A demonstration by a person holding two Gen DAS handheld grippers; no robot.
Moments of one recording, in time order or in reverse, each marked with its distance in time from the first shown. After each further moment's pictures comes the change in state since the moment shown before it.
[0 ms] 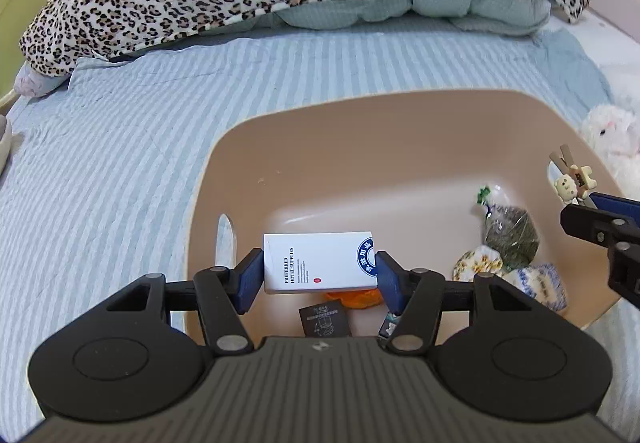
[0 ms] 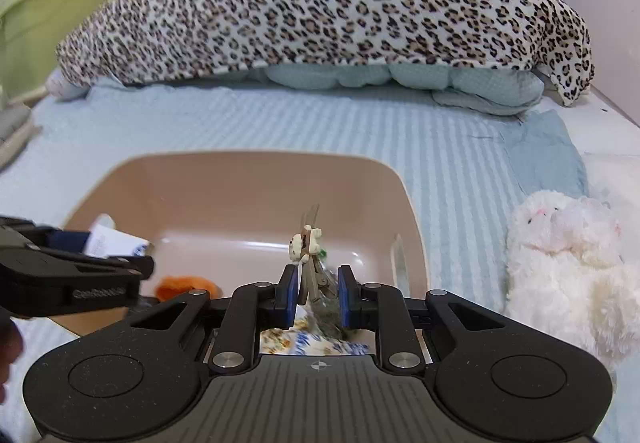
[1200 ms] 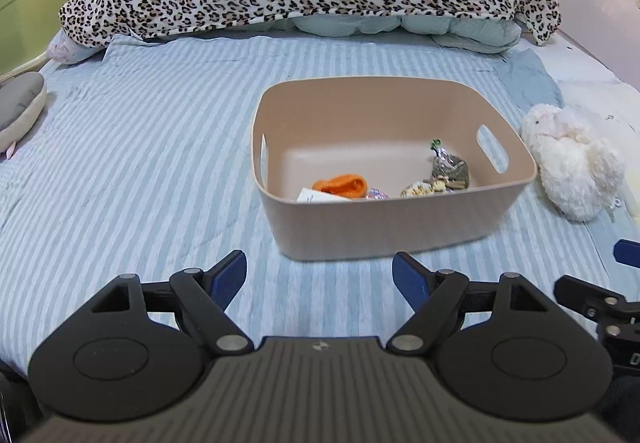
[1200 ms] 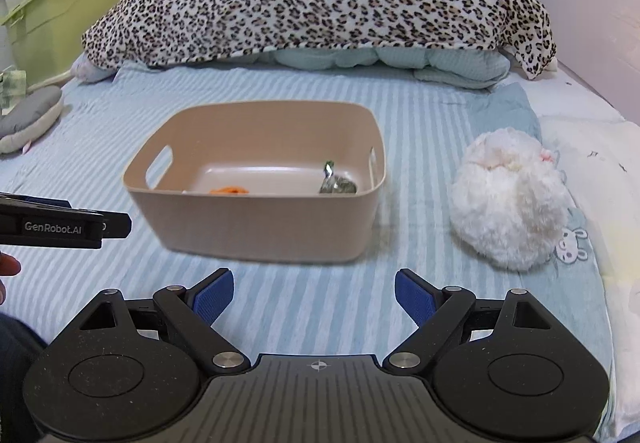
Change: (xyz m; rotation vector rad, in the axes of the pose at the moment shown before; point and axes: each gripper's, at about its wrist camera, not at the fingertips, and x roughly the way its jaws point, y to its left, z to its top) left arm -0.136 0.021 -0.095 -0.079 -0.037 -0.063; right arm -0.153 0.004 -0.072 0.017 0.043 0.020
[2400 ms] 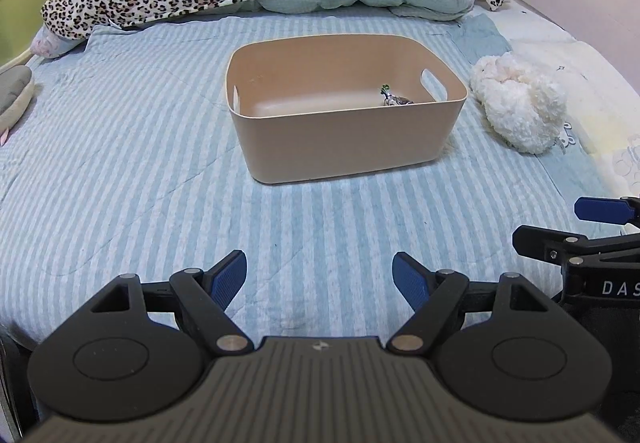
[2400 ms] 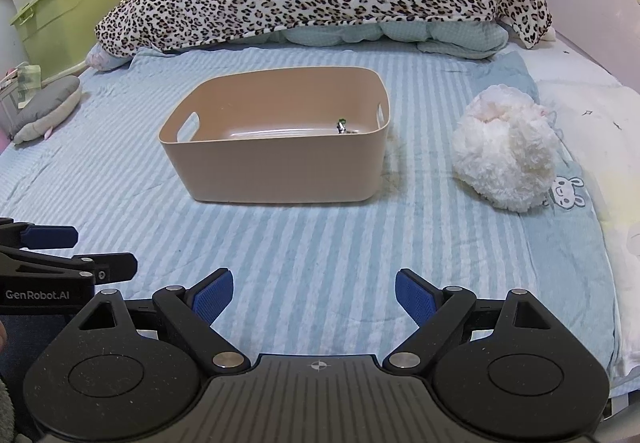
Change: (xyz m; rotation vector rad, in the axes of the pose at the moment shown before) left arm -0.059 -0.013 -0.065 0.071 0.045 -0.068; right arm -0.042 0.002 -0.045 0.028 0.043 0.042
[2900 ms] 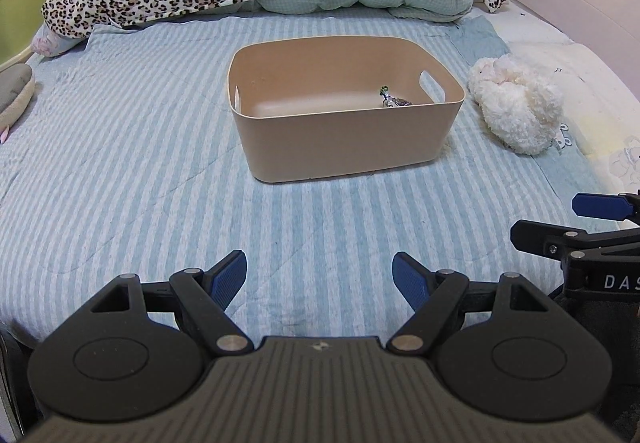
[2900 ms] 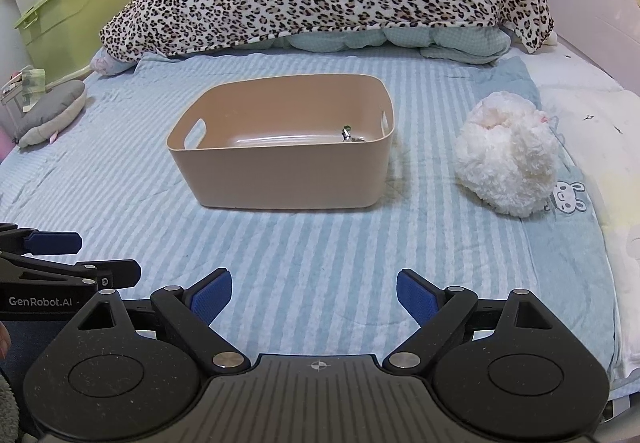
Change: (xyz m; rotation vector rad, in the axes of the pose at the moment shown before) left arm -0.005 0.002 -0.001 -0.009 0.002 -0.009; right arm -0.005 0.004 0.002 0.001 -0.006 0.013
